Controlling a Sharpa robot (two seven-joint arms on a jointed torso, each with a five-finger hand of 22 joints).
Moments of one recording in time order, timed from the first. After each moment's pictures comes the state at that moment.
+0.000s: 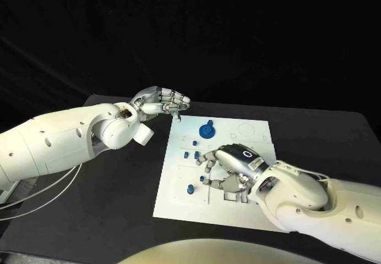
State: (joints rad) left arm 1.20 -0.88 0.00 1.46 -0.28 -0.05 0.24; left_hand 1.40 -0.17 0.53 0.03 0.17 0.75 0.20 0.38 0.27 0.77 0.17 0.51 0.13 0.97 0.09 1.05 0.35 0.17 0.86 0.18 0.88 0.53; right arm 1.12 -0.86 -0.16 1.92 -1.65 -0.48 -0.21; right_hand 1.39 -0.25 0.31 0.16 0.17 0.92 0.14 0.11 0.40 1.21 0.06 0.19 0.13 1.47 -0.01 1.48 1.31 0.12 1.36 0.08 0.94 1.21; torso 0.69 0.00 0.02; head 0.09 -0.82
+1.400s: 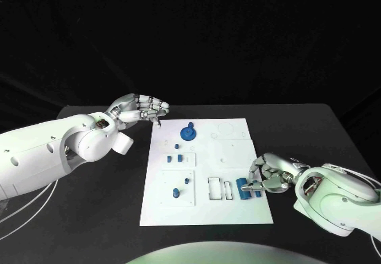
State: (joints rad) left arm 1.20 -0.88 -0.01 1.45 -0.28 -0.05 0.24; left_hand 1.40 -0.17 0.53 0.03 0.17 0.75 0.20 0.38 0.27 0.77 0.17 0.51 0.13 0.97 0.09 1.05 0.35 0.17 0.86 0.18 0.88 0.53; right arm 1.08 -1.21 -0.19 1.98 -1.39 -0.39 -0.41; right_hand 1.23 -0.14 -0.16 0.30 0.18 0.90 0.09 0.48 0.57 1.47 0.02 1.48 1.31 1.46 -0.05 1.55 1.31 0.09 1.43 0.06 1.14 1.31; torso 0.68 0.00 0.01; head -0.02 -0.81
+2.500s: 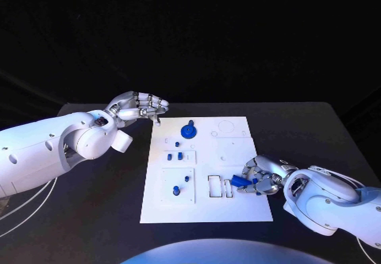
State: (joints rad) left arm 1.20 -0.89 -0.01 1.46 -0.28 -0.05 0.24; left_hand 1.40 -0.17 0.53 0.03 0.17 0.75 0.20 0.38 0.27 0.76 0.17 0.52 0.13 0.97 0.09 1.05 0.35 0.17 0.86 0.18 0.88 0.53; right arm 1.04 -1.13 -0.19 1.94 -1.42 -0.40 -0.45; right_hand 1.40 -0.09 -0.03 0.29 0.18 0.95 0.09 0.45 0.53 1.47 -0.01 1.49 1.31 1.47 -0.07 1.56 1.31 0.09 1.45 0.04 1.16 1.31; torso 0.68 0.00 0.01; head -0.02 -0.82
